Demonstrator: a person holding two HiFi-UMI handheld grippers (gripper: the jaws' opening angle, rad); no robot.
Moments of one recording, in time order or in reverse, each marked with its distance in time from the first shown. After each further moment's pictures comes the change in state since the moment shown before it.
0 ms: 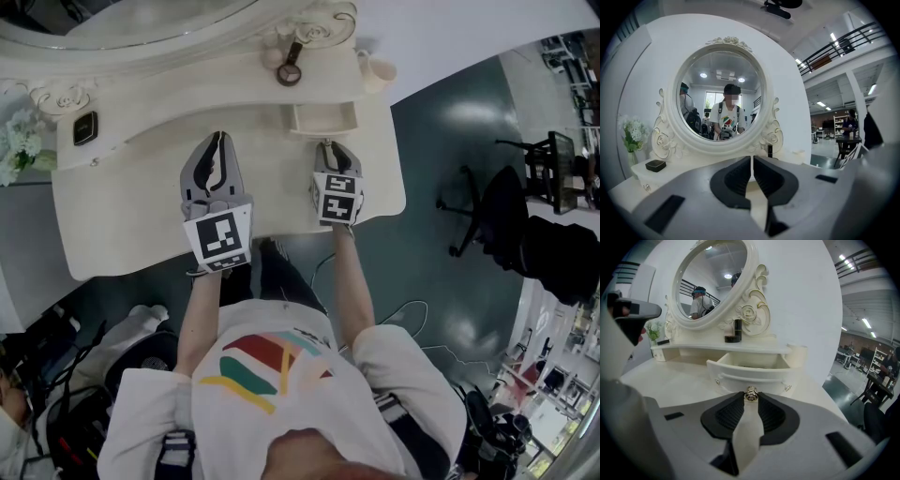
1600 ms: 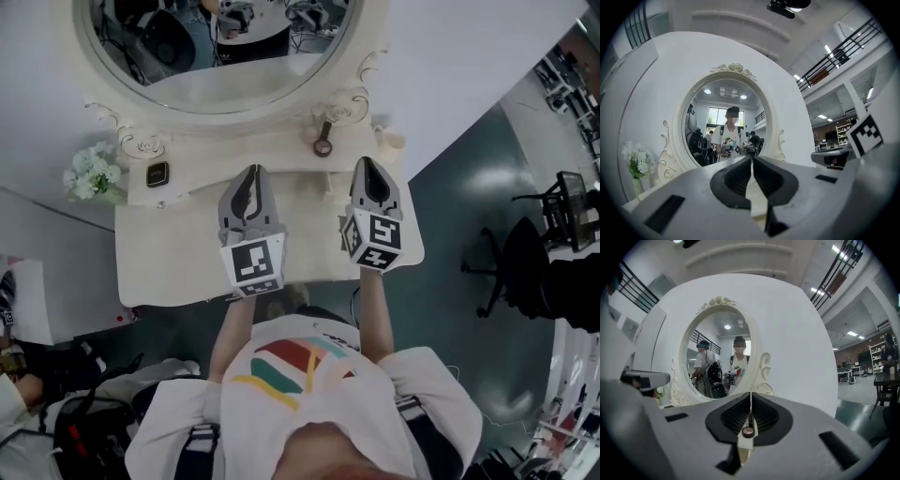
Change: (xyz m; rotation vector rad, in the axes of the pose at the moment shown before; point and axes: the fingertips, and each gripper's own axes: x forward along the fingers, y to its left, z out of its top) left arm -0.038 0.030 0.122 -0.010 -0.214 0.029; right arm -0.153 0.024 0.222 0.110 -0.601 -0.003
